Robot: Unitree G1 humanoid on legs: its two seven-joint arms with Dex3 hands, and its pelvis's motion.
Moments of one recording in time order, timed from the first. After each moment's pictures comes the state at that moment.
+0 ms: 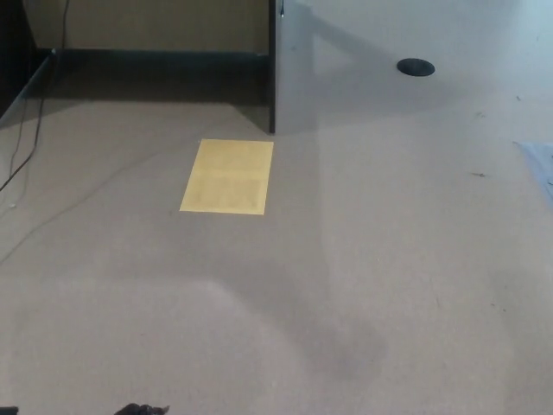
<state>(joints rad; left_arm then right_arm) -0.02 0.61 -0.24 0.93 0.94 -0.51 1.37 -0.06 -0.43 0.03 0.98 -0.20 -0.56 -0.04</state>
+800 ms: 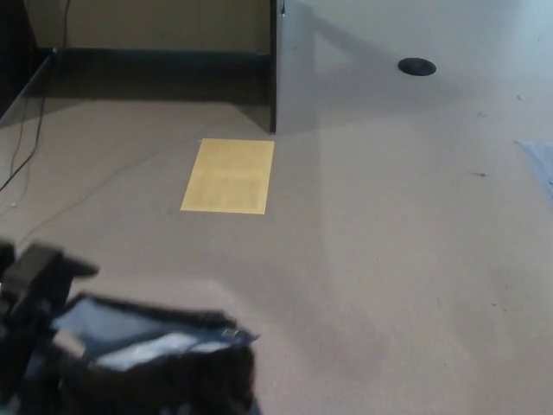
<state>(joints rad) -0.23 0.66 -0.17 0.37 0.90 -0.53 1.27 -0.07 -0.43 0.03 1.00 -0.19 -0.56 -0.04</state>
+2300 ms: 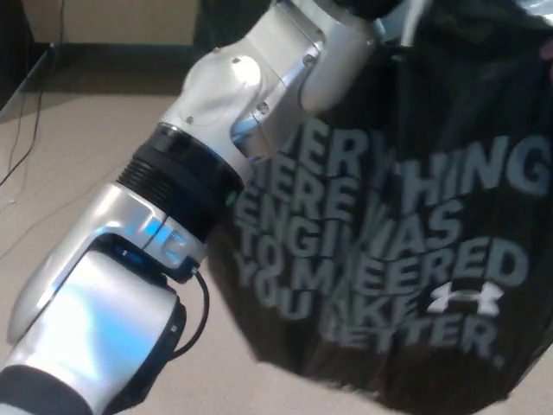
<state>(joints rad) -1.39 0.17 -0.43 0.60 0.90 -0.41 0.75 -0.04 -0.43 0.03 1.00 -0.19 -0.56 -0.05</state>
